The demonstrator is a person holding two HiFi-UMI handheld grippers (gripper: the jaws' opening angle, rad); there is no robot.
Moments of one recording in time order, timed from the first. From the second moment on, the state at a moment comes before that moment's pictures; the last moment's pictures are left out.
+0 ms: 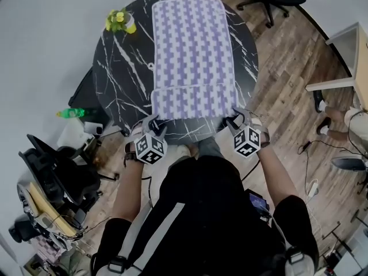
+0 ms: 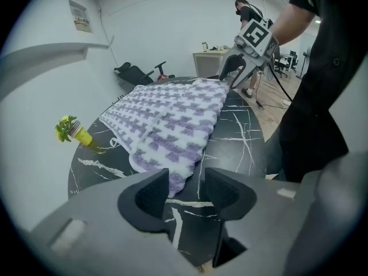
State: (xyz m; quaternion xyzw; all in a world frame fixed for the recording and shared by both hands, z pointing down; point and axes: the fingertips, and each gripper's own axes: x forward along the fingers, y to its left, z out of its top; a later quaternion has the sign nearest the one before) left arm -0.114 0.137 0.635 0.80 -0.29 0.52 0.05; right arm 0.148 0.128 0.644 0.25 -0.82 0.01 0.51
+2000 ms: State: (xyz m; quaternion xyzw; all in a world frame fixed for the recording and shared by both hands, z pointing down) left arm -0.122 0.205 0.651 0.81 -0.23 0.51 0.18; right arm 0.170 0.198 0.646 0.23 -0.81 0.10 0.52
